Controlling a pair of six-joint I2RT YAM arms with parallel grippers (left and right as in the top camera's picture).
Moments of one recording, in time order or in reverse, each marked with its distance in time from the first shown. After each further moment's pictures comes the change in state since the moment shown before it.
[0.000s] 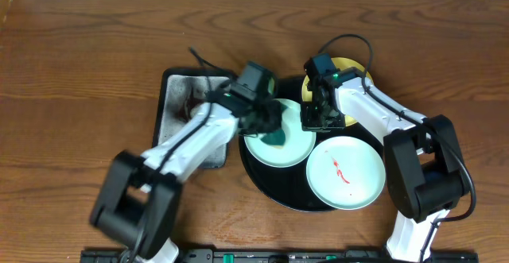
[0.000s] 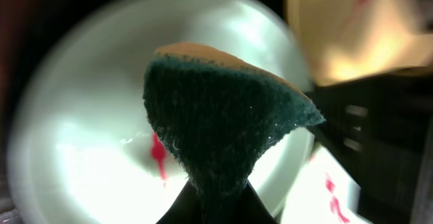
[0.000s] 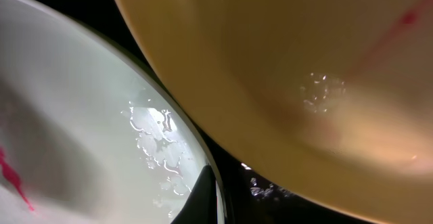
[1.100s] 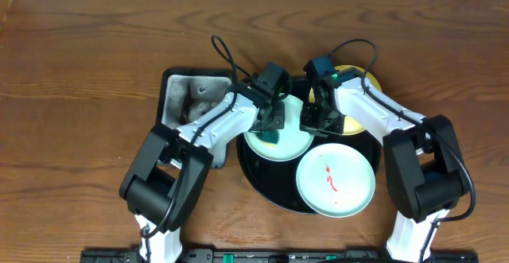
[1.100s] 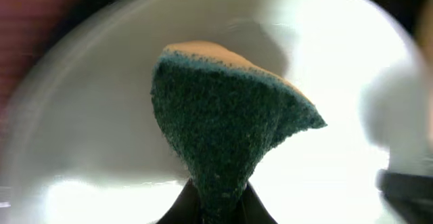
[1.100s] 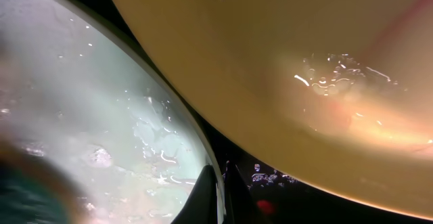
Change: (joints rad) left arm -0.042 0.185 0.121 -0.044 -0.192 0.070; right arm 0.001 0.001 0.000 -0.054 -0.025 0.200
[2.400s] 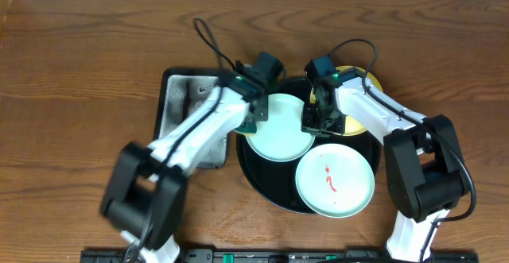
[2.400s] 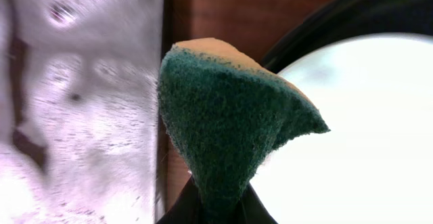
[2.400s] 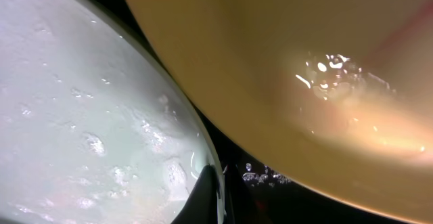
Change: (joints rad) left arm 0.033 -0.157 0.080 -0.271 -0.307 0.018; right arm -0.005 0.000 0.000 0.005 0.003 -0.064
